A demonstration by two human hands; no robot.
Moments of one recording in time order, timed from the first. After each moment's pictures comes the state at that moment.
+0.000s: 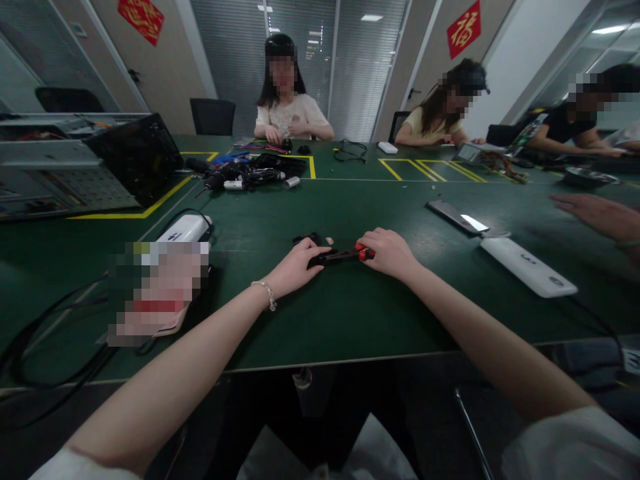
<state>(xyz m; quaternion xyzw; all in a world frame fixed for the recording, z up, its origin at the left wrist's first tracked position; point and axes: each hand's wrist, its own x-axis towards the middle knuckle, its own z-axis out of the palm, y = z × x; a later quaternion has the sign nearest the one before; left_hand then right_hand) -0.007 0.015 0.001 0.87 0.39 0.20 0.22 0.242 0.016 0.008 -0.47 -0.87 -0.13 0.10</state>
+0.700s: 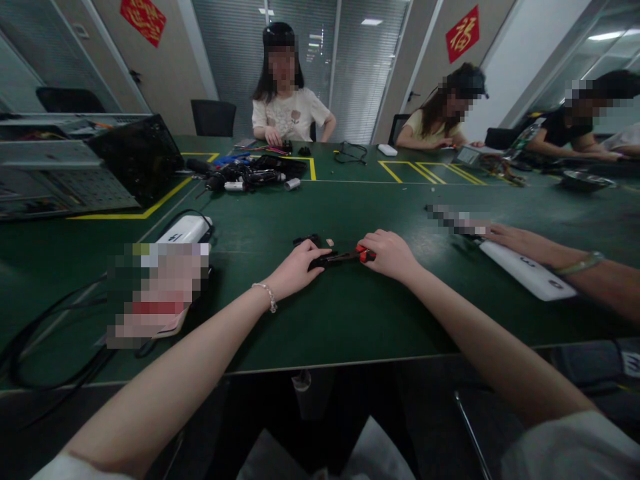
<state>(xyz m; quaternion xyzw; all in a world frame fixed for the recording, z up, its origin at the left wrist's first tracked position) -0.008 0.015 -0.001 0.87 0.38 0.21 0.22 0.243 0.015 0.009 -0.47 -0.87 -0.13 0.11</state>
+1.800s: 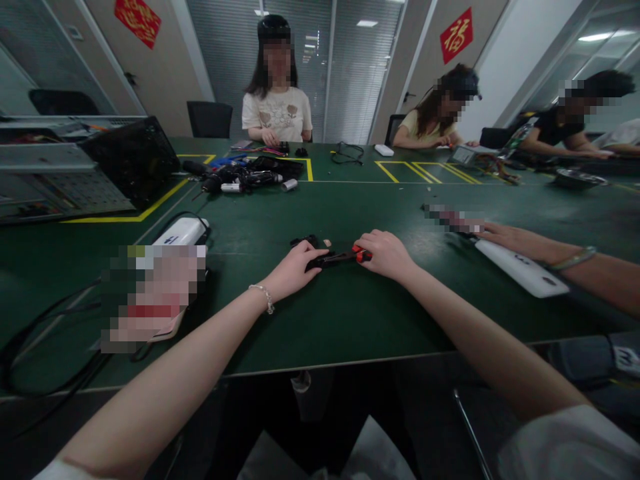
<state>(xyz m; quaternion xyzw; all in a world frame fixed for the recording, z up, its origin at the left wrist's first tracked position) -0.008 0.016 -0.002 0.88 0.37 0.22 0.22 0.242 0.016 0.009 -0.47 -0.87 -0.13 0.12</state>
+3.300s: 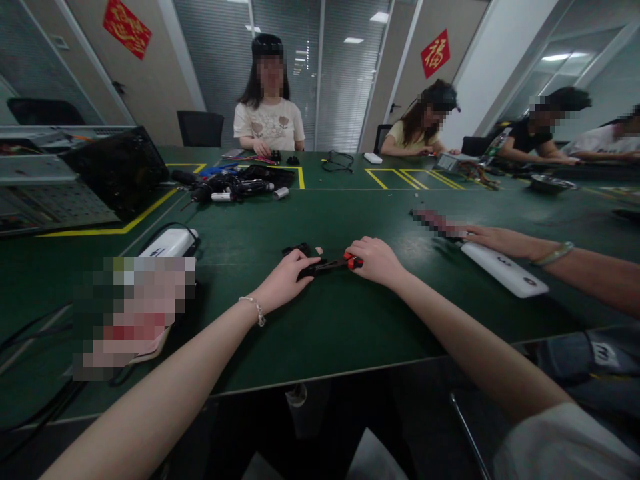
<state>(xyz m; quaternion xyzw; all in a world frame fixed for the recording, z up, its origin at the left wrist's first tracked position) -0.008 0.017 -0.003 0.87 0.38 0.21 0.21 0.243 0.016 0.007 -0.47 -0.86 -0.12 0.12</state>
